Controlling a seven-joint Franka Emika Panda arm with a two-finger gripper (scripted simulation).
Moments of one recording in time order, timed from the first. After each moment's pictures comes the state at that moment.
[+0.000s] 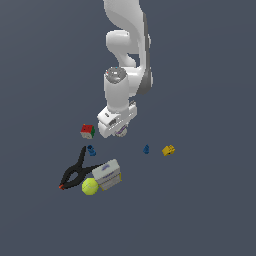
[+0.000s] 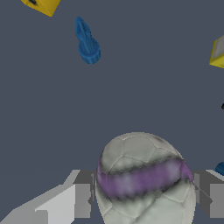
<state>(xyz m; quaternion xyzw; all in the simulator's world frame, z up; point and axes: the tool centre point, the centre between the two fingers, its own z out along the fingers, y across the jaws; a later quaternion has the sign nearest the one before) -0.084 -0.039 0.108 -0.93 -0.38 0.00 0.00</state>
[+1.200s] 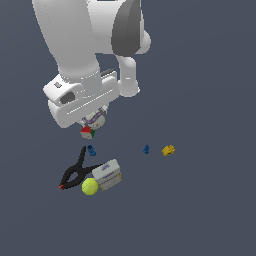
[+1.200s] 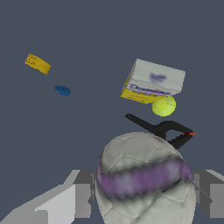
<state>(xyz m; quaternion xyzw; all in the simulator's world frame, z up) 0.016 -0.108 0.300 -0.93 -0.38 0.00 0.00</state>
